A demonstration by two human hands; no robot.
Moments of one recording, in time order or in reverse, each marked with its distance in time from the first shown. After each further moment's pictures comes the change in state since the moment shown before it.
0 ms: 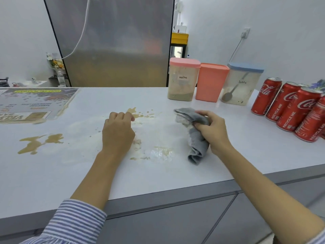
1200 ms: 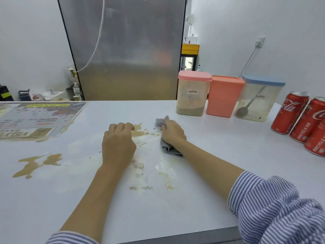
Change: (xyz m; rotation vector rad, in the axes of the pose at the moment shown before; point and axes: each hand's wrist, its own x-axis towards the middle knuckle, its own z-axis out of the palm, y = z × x) left_hand 0.030 -0.012 0.020 0.127 0.079 0.000; right_hand 0.097 0.015 0.137 -0.633 -0.345 -0.119
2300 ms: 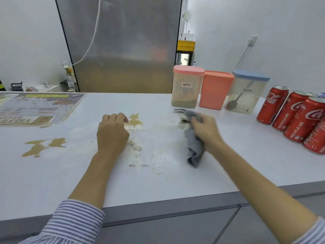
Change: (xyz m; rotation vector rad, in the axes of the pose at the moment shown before) left_hand -0.014 -0.001 -0.021 -0.114 -0.035 -0.115; right_hand -0.099 0.033 -0.079 0.618 0.295 0.106
